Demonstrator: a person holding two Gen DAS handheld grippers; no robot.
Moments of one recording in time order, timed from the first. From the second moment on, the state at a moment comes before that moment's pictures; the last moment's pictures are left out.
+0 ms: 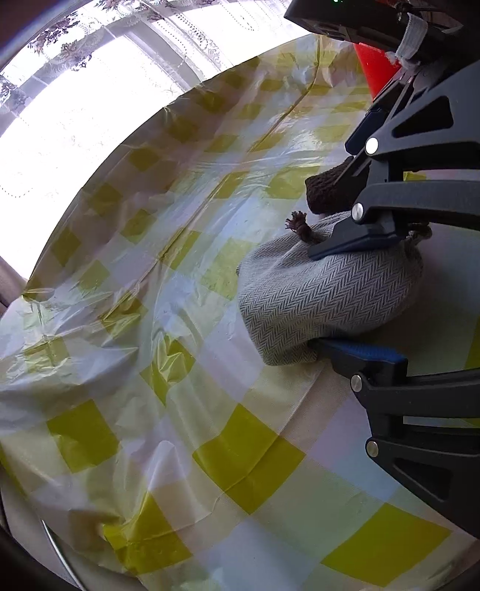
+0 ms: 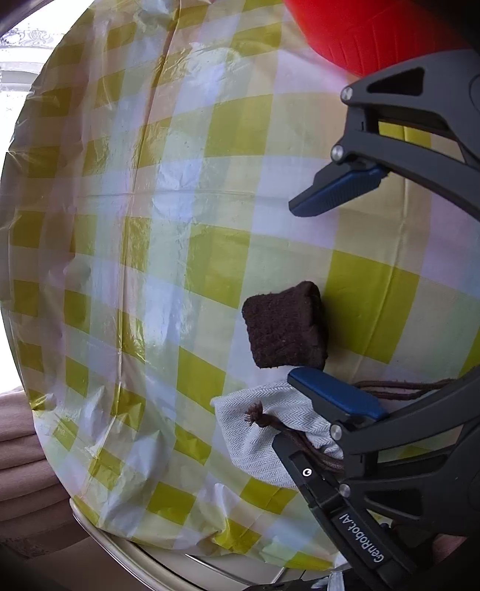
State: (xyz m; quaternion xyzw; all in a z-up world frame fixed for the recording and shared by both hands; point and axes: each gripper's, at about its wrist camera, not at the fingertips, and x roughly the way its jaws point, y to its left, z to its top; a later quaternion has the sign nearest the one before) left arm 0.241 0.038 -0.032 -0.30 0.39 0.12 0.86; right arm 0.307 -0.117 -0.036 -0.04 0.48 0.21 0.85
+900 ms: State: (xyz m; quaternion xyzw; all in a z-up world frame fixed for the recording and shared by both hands) left arm 0.203 0.021 -0.012 -0.26 0.34 0.10 0.90; right arm 0.248 -0.147 -0.027 -0.04 0.44 0.16 0.88
